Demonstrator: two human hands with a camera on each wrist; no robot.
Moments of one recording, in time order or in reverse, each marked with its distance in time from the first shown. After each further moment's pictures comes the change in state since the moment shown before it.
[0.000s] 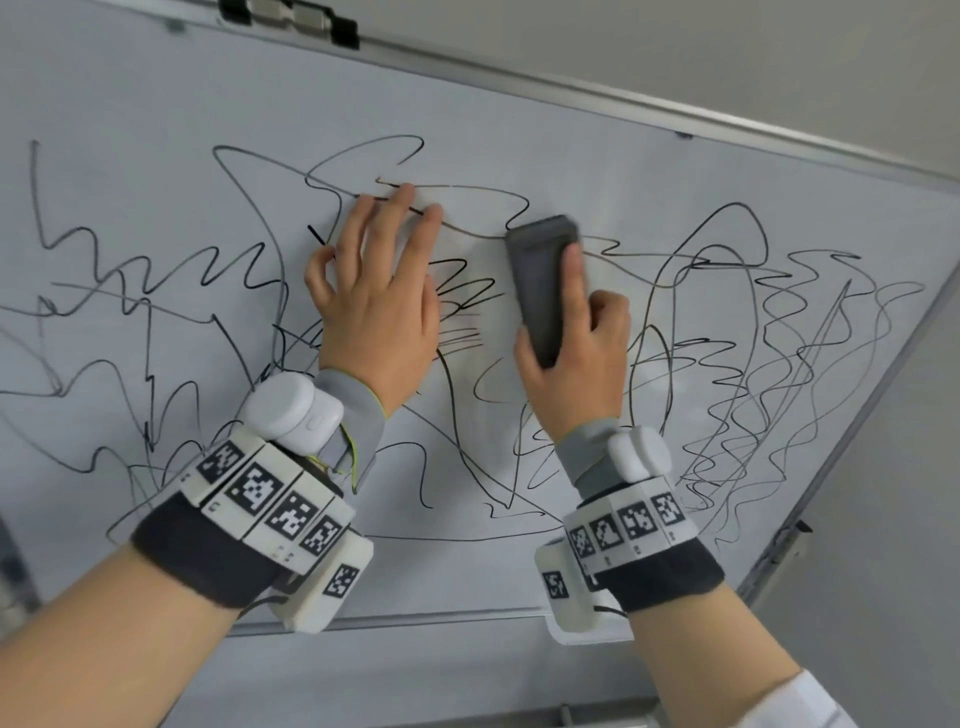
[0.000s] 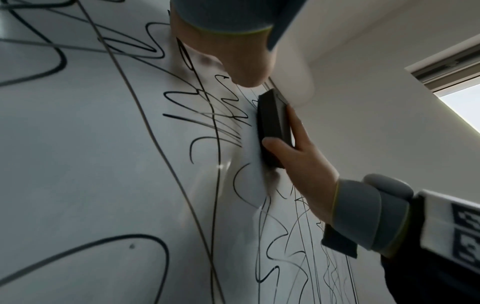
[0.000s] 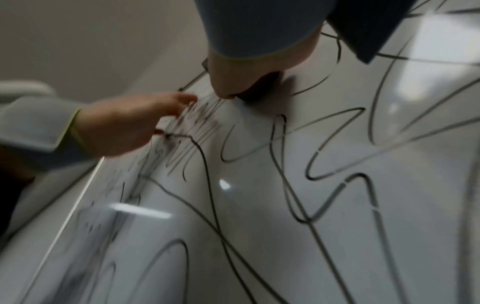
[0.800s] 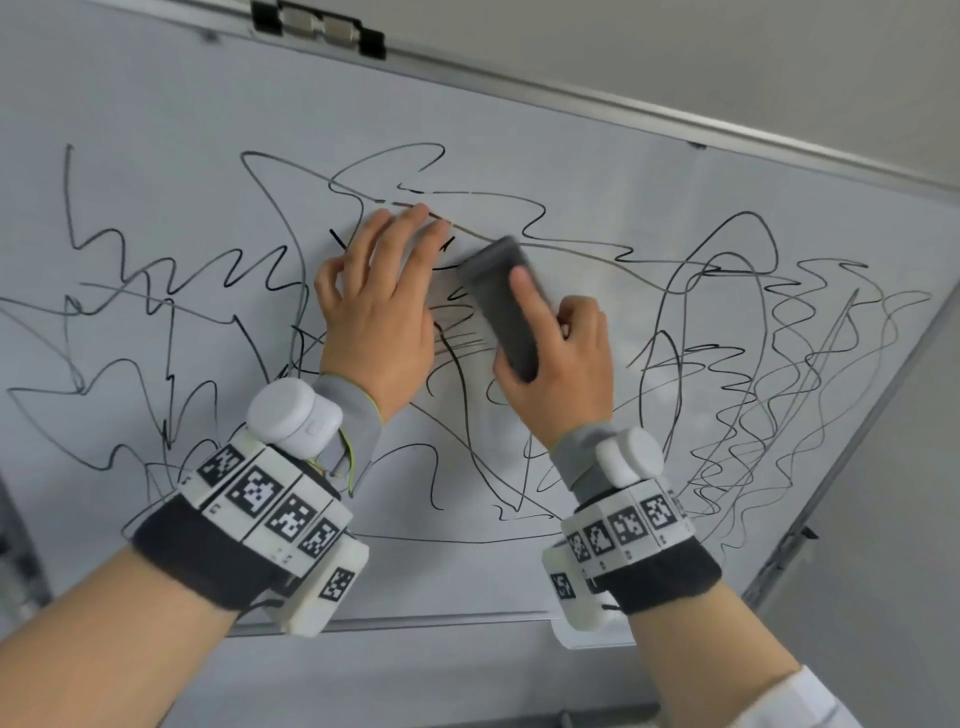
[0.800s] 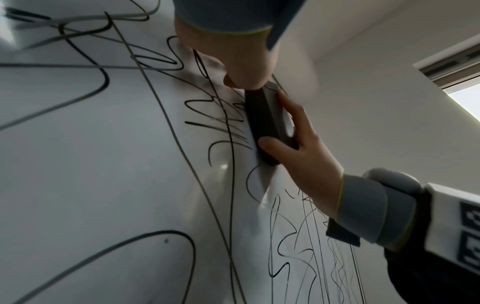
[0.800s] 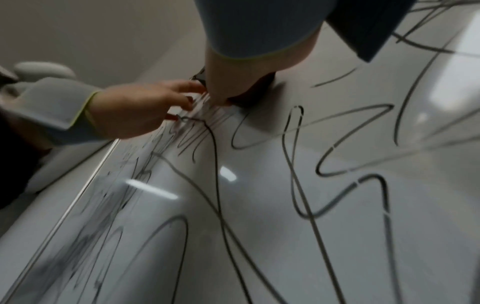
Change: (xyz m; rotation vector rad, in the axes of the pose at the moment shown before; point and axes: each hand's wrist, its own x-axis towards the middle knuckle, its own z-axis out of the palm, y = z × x) left_hand -0.003 -0.014 0.000 -0.037 -0.038 0.046; right_hand -0.001 -0.012 0.009 -0.022 -0.069 -0.152
